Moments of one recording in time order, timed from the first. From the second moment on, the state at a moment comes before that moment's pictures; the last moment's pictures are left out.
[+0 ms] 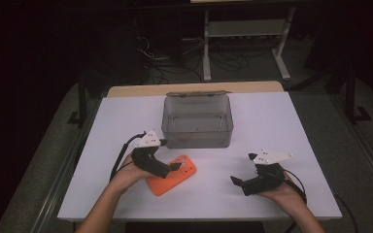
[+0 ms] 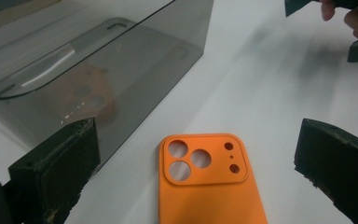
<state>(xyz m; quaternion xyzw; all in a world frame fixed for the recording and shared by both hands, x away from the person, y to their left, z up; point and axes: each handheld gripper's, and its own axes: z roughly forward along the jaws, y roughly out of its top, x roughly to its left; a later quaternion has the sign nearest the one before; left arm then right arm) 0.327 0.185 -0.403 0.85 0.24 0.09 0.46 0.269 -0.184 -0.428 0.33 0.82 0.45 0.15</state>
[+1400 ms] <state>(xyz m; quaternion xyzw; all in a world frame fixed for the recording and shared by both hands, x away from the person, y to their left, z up) 0.316 0.188 -0.418 0.88 0.26 0.08 0.38 0.270 -0.183 -0.429 0.33 0.82 0.44 0.15</state>
